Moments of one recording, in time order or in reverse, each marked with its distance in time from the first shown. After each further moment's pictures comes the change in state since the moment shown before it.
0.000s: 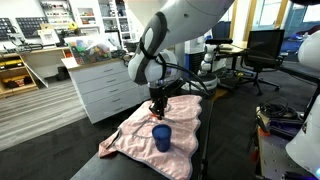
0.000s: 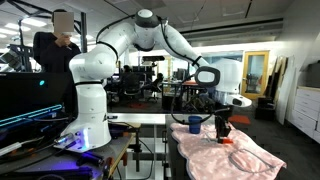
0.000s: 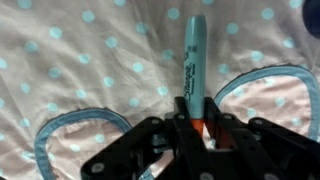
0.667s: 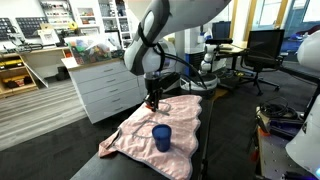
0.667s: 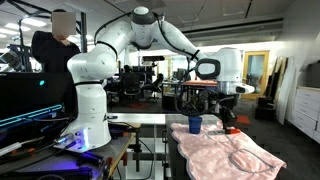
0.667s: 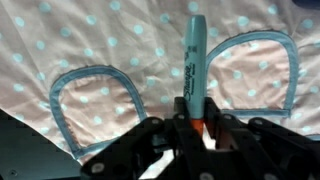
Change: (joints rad) arm 0.072 0.036 -0.082 0.001 -0.004 0.040 -0.004
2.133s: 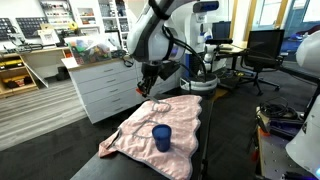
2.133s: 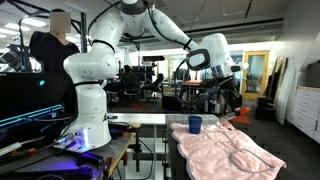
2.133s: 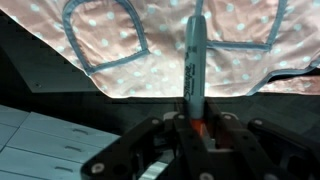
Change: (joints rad) arm 0.167 0.195 -0.087 -0.128 -0.003 0.338 -0.055
